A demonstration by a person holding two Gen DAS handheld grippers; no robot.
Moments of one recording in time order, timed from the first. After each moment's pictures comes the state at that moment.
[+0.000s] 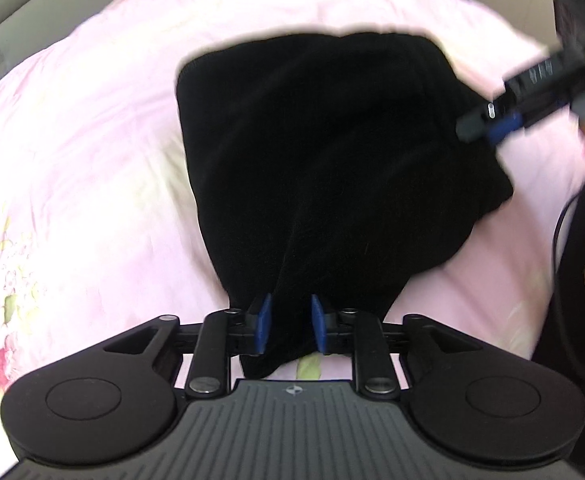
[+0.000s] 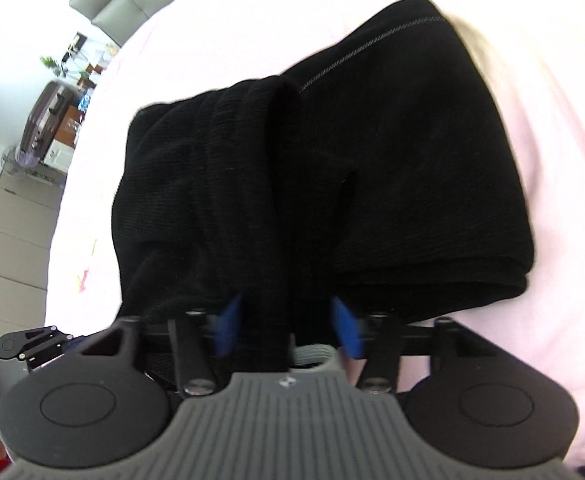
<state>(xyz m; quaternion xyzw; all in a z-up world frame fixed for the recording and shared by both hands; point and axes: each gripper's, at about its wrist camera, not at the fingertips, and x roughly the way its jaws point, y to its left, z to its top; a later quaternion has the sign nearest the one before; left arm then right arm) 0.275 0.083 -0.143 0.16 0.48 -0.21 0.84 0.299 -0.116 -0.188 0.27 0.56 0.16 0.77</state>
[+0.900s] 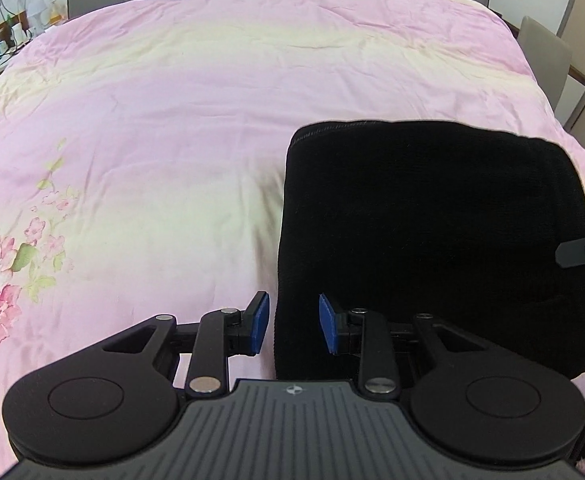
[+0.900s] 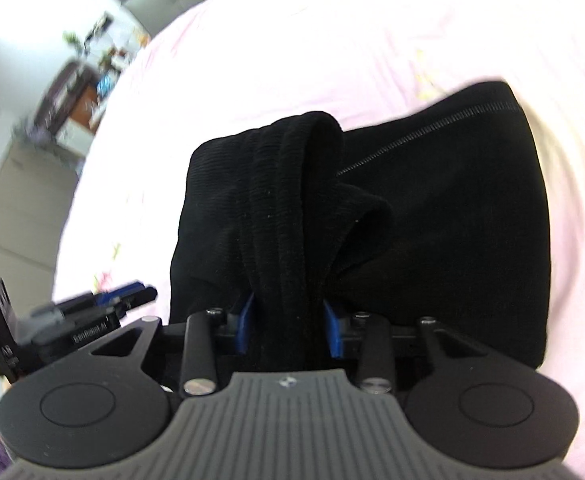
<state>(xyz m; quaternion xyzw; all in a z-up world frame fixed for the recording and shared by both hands) 0.342 0.108 -0.141 -0.01 0.47 -0.07 0.88 0.348 -0.073 -0.119 0.20 0.56 0.19 0.78</state>
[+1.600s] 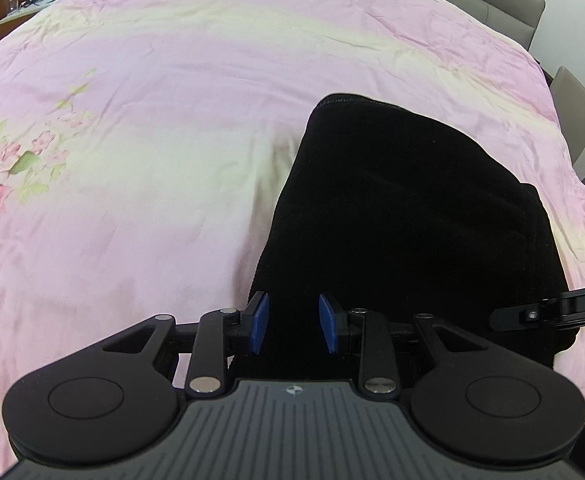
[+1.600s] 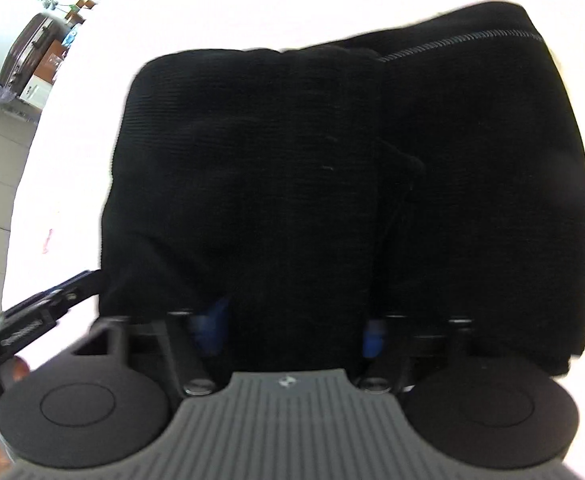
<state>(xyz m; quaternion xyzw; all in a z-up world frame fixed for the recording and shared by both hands) 0.303 0.108 -0.169 -0.11 0.47 -0.02 0.88 0.351 -0.051 -0.178 0.17 0.62 0.17 0.75</state>
